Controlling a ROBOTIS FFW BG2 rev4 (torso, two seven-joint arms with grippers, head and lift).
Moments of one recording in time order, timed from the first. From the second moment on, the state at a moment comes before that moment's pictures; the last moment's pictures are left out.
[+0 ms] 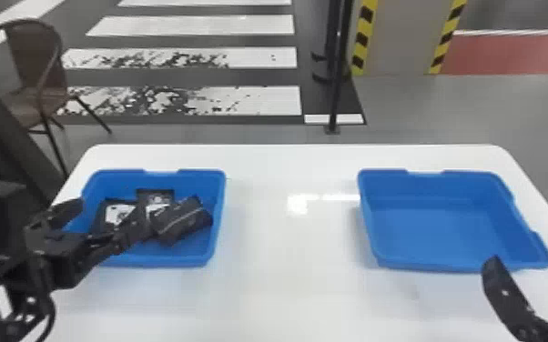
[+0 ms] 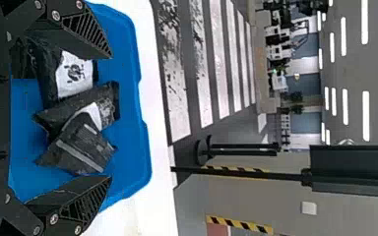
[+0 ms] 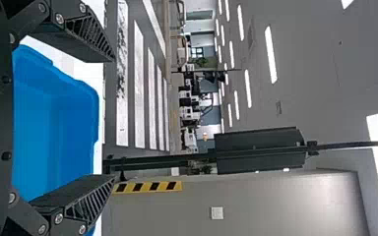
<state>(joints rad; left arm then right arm) 0.40 0.08 0.31 -2.35 -0.03 0.72 -0.42 0.79 0.00 -0.27 -2.16 -0.28 -0.22 0.44</state>
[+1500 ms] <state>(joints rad) -0.04 0.21 0.01 -1.88 -0.25 1.01 -0.62 0.77 0.00 -0.26 -2.14 -0.29 -0.21 0.44</state>
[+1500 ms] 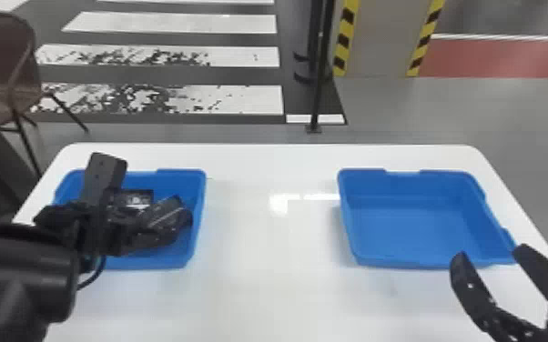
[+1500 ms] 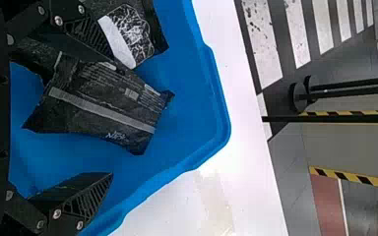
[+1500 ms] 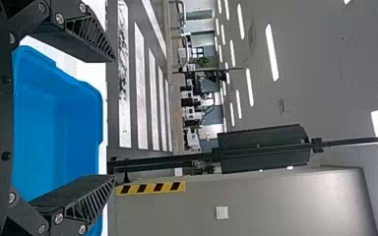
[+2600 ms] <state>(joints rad) -0.08 0.21 0.02 -1.82 -0.39 0.97 -0.65 0.77 0.00 -0.26 -2.12 -0.32 -0.20 0.44</state>
